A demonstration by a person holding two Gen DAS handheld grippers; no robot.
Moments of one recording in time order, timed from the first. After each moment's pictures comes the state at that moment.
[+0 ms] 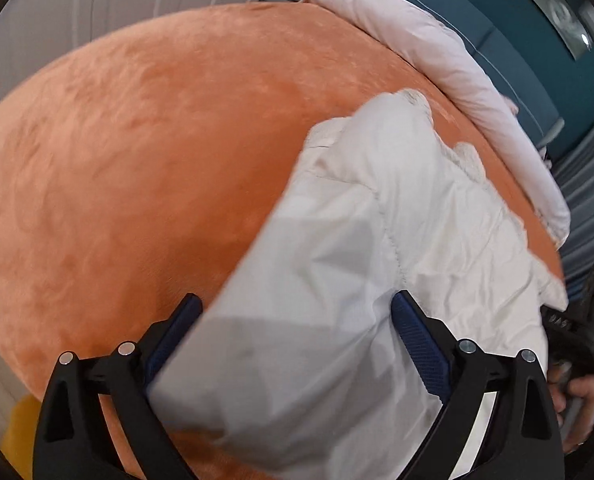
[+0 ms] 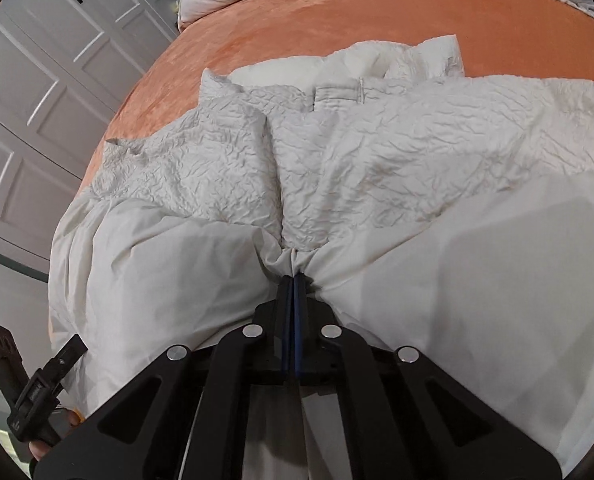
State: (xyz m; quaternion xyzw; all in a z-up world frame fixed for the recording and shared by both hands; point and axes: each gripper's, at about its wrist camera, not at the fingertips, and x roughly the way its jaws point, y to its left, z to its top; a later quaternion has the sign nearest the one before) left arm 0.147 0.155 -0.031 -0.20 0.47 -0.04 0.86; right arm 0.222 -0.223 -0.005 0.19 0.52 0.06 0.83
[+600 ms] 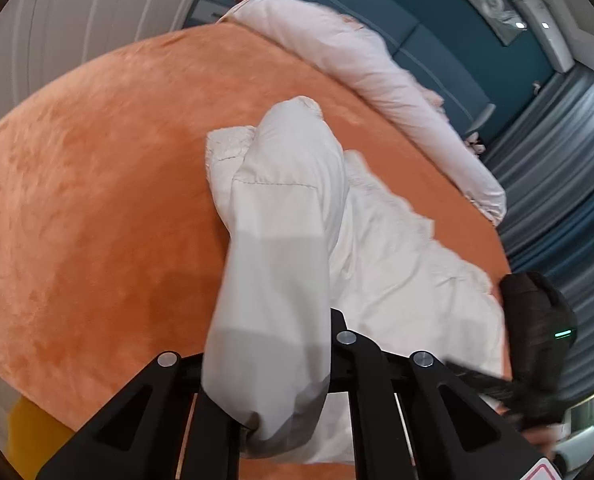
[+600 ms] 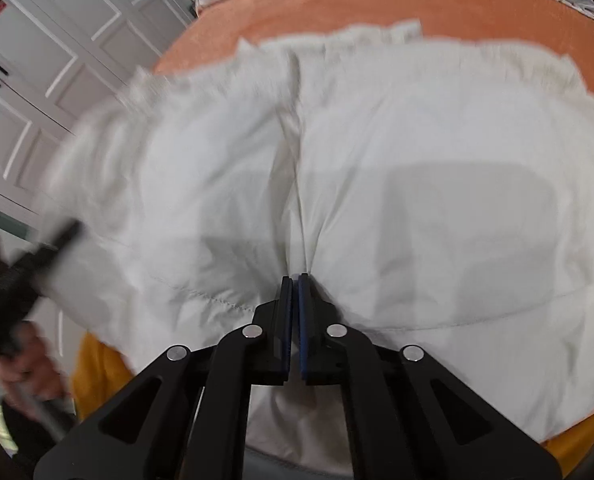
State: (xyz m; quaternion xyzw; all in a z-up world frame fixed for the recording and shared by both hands) left arm 0.128 0.118 0.049 -0.21 0.43 -0.17 0.86; right arm 0.122 -0.213 0.023 0.18 0.54 0.07 0.82
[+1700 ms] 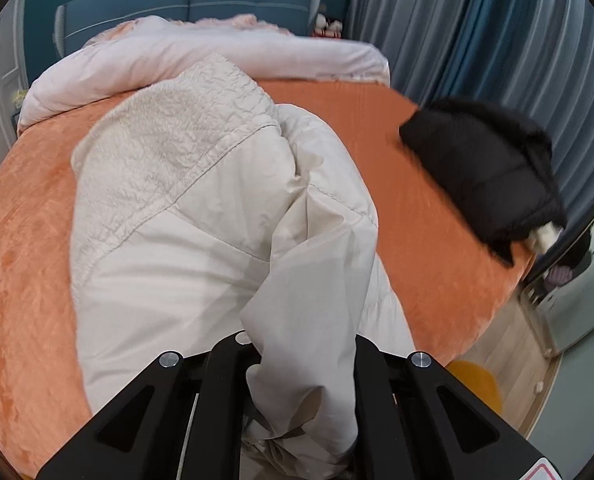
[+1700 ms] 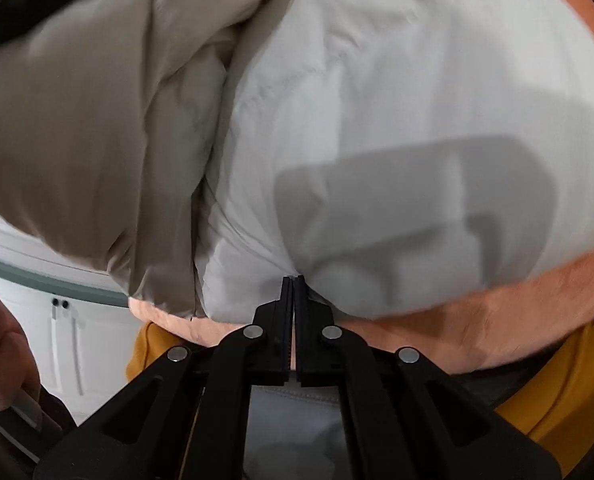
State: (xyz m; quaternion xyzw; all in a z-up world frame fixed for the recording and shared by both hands) left arm 0.059 -0.246 0.098 0.09 0.42 -0.35 0.84; right arm -0.025 -0.323 -0.027 0.39 0.48 0.10 0.78
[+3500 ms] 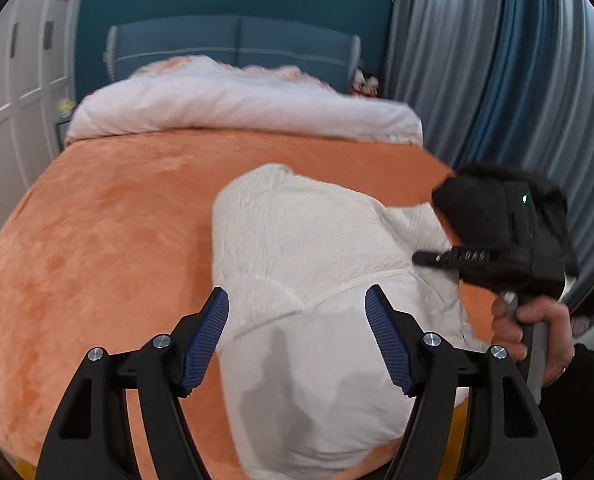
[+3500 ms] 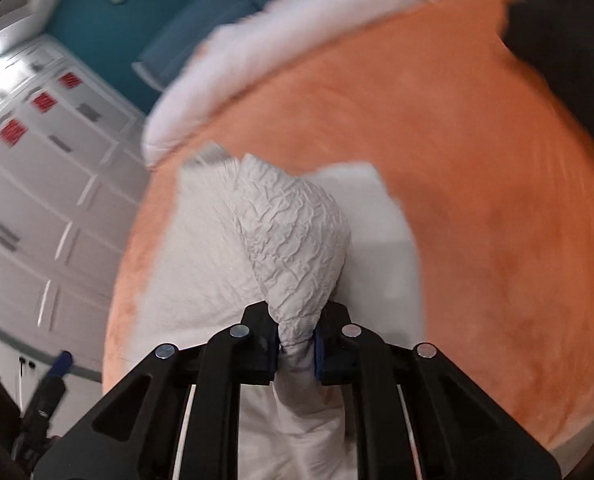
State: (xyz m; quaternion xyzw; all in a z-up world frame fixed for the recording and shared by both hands) left arm 0.054 -0.179 0.129 0.04 0.35 -0.30 0.89; right arm 0.059 -0.487 0.051 0.35 0.38 -0.02 0.85
